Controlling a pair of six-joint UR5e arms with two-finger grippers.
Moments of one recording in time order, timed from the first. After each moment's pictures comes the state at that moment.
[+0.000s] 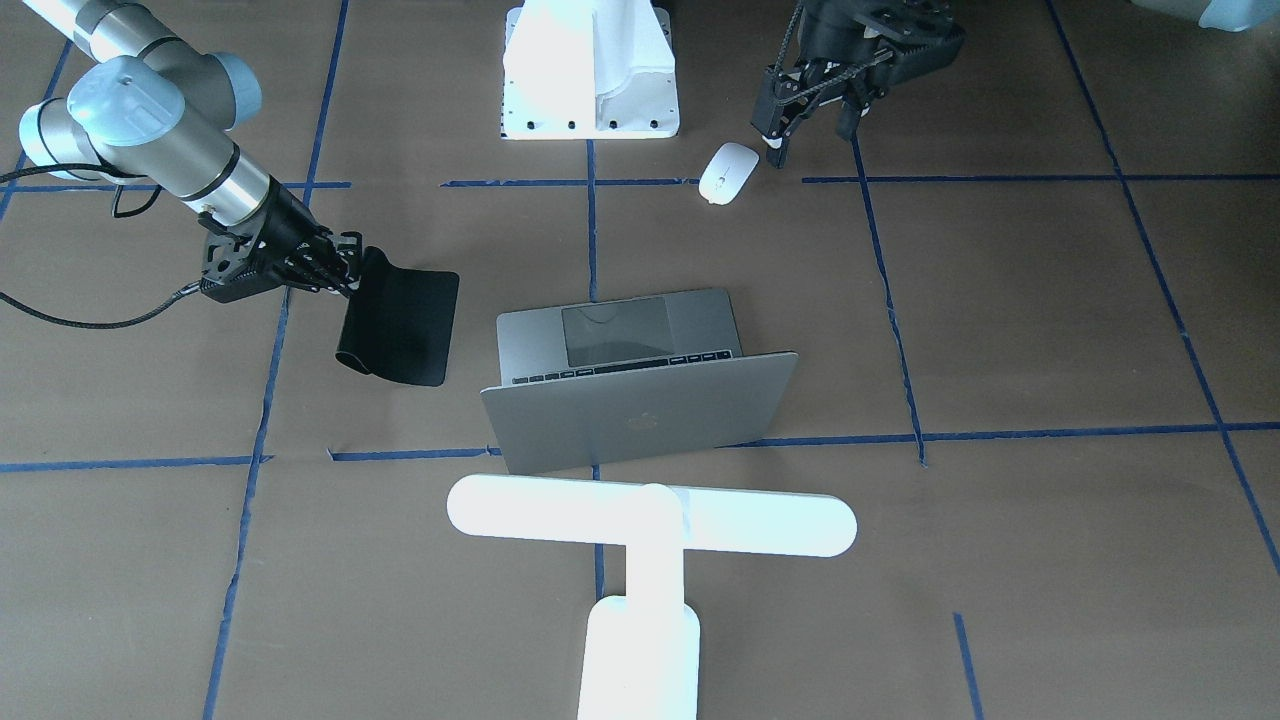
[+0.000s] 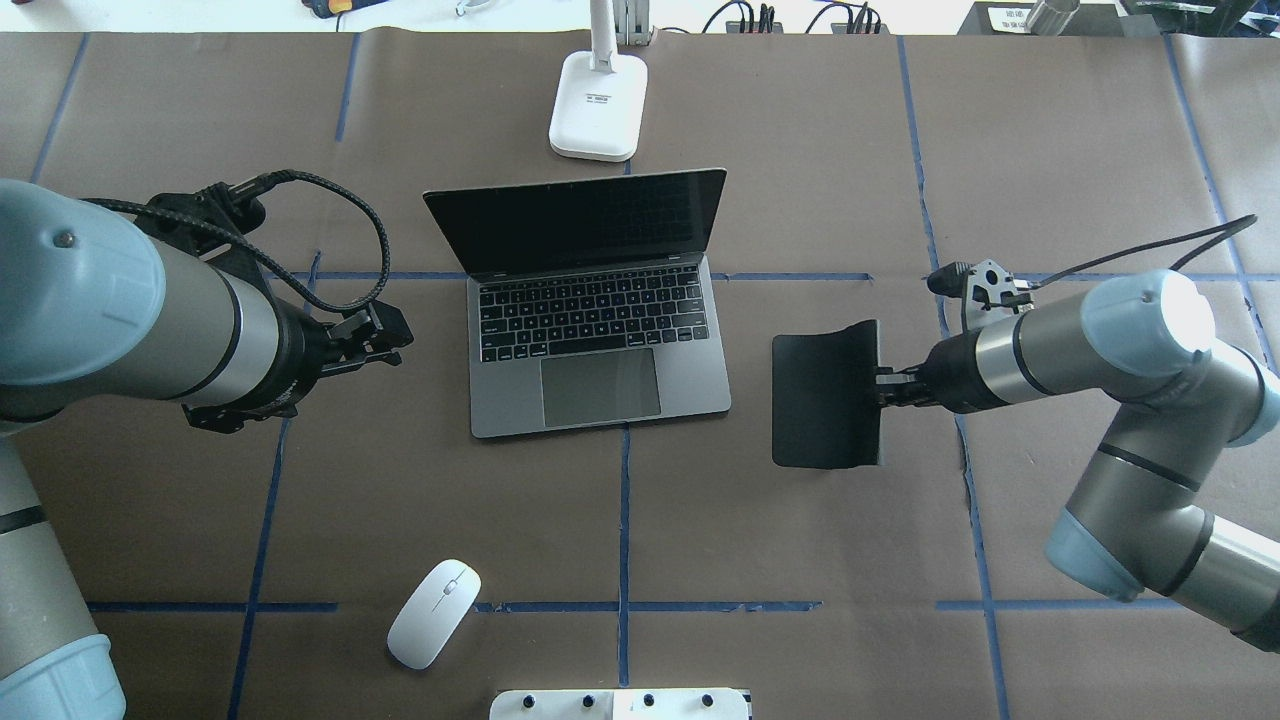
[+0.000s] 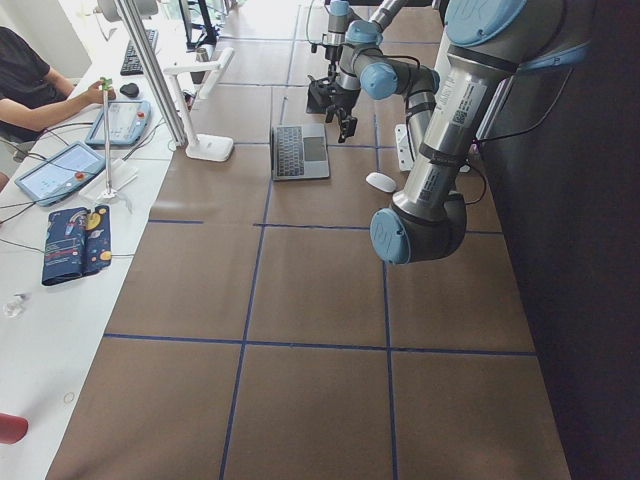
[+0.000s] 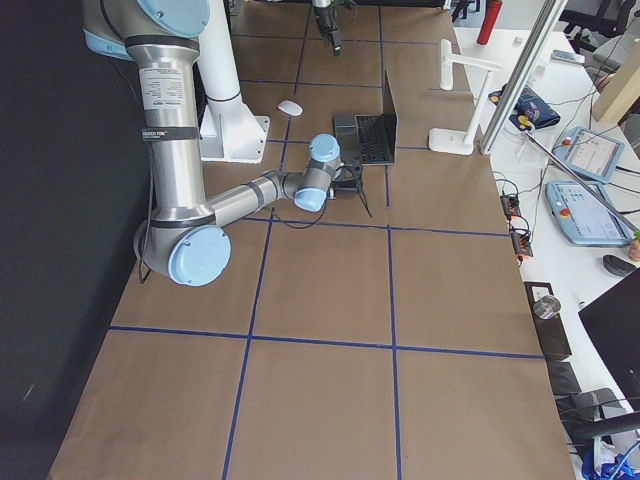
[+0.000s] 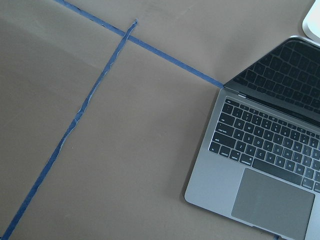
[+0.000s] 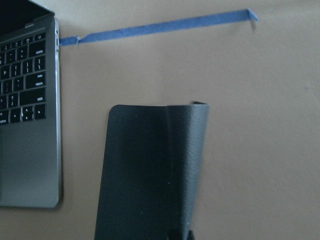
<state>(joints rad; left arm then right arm) -0.57 -2.02 -2.32 -1.19 -1.76 -1.67 0.66 -1.40 1.75 -0.87 2.04 1.23</state>
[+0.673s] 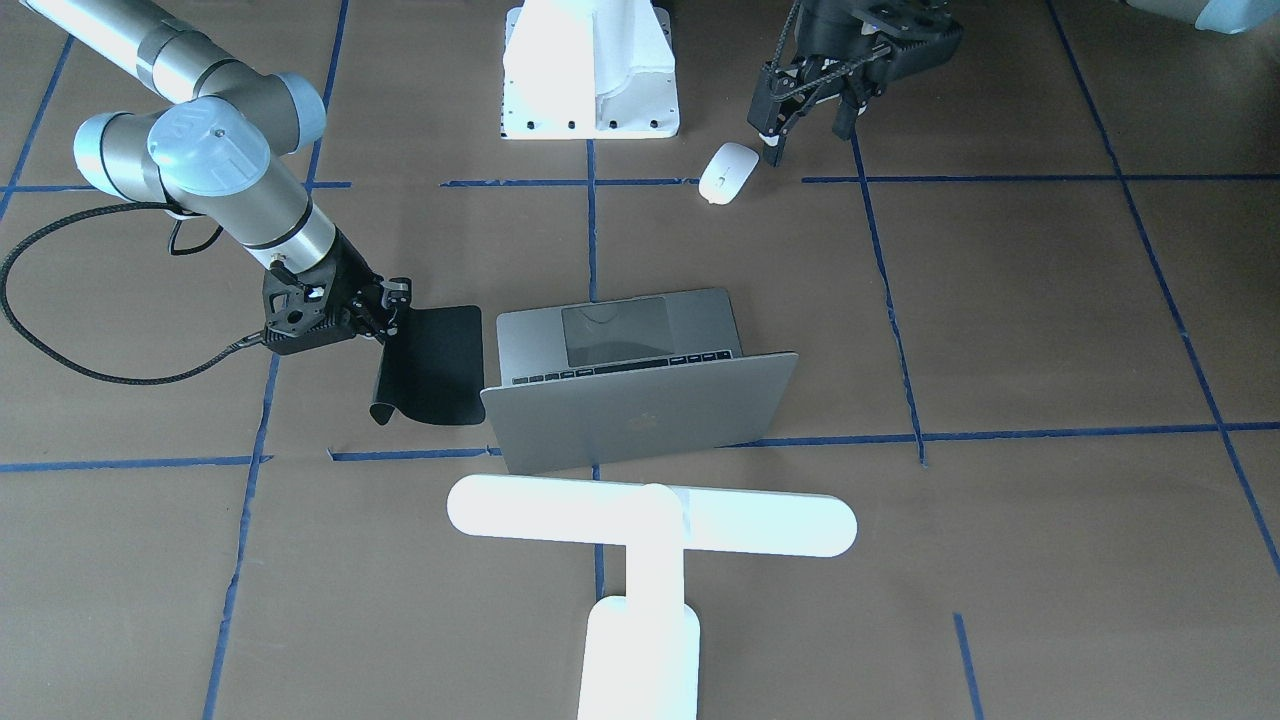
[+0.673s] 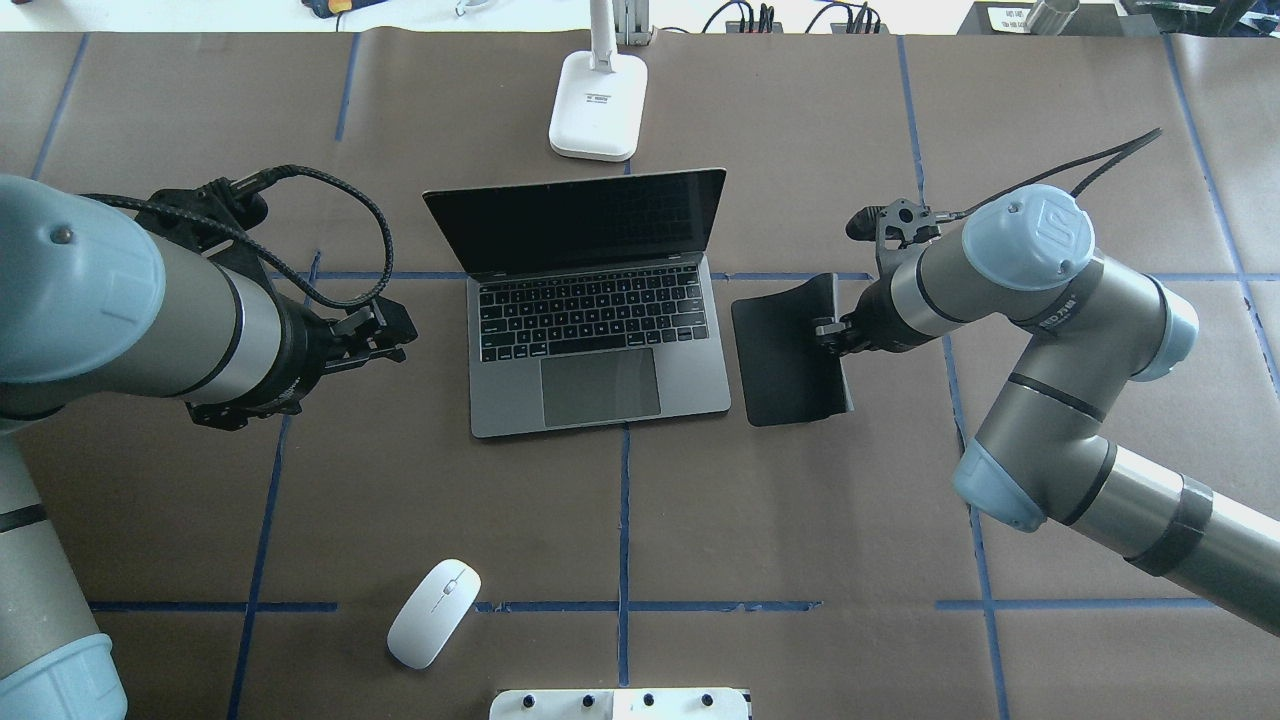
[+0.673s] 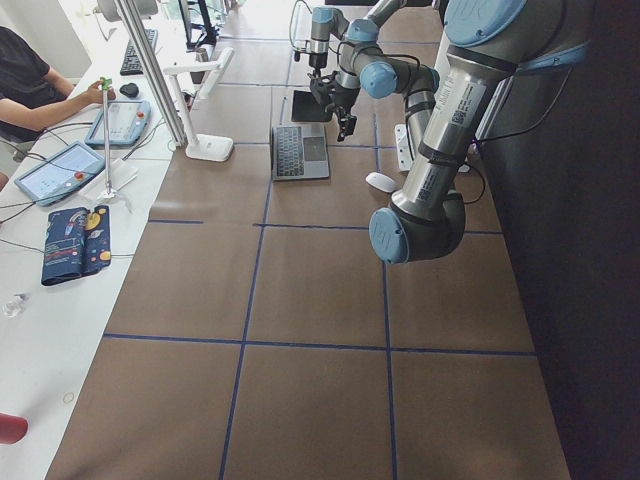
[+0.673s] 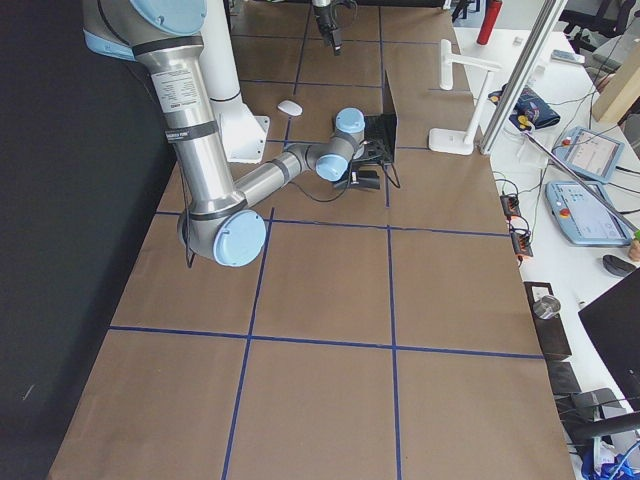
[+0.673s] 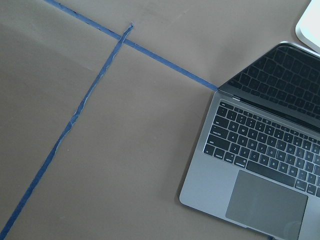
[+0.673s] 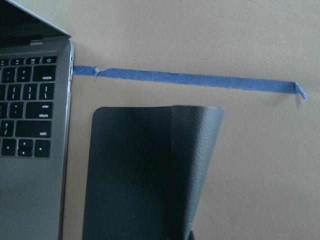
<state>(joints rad) -0.57 -2.02 -2.32 -1.19 -1.76 -1.67 0.69 -1.22 1.67 -1.11 2.03 1.03</state>
